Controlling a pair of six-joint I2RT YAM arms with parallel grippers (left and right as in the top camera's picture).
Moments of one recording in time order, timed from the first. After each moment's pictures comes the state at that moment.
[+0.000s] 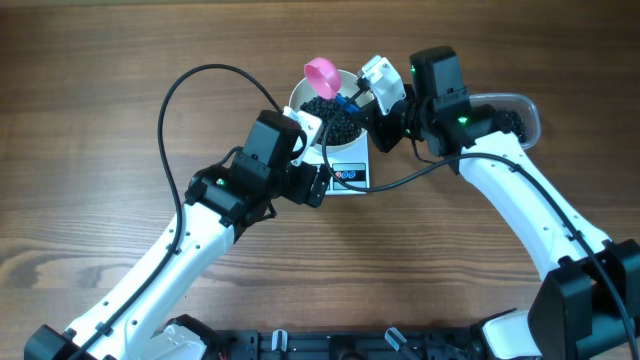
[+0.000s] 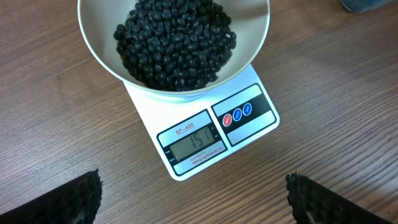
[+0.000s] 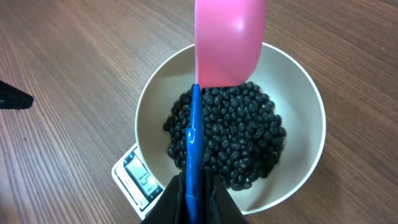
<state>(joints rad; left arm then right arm) -0.55 1.33 1.02 -0.61 0.01 -0.07 0.35 1.62 1.23 -0.45 -0.45 -0.25</state>
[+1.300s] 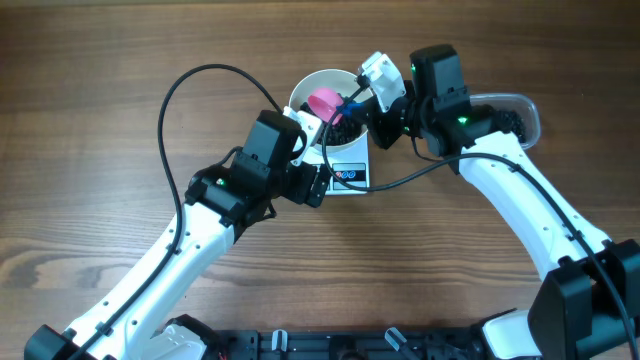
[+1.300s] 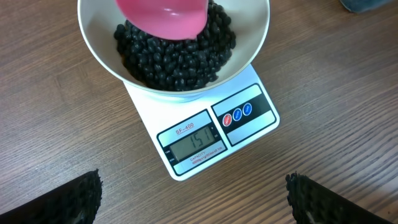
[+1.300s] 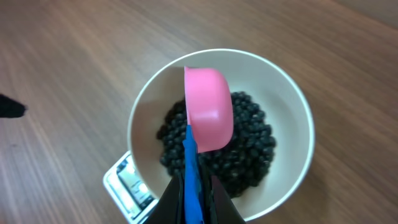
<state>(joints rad) -0.55 1.33 1.02 -0.61 0.01 -0.07 0.35 1.62 1.23 -0.41 -0.42 -0.26</state>
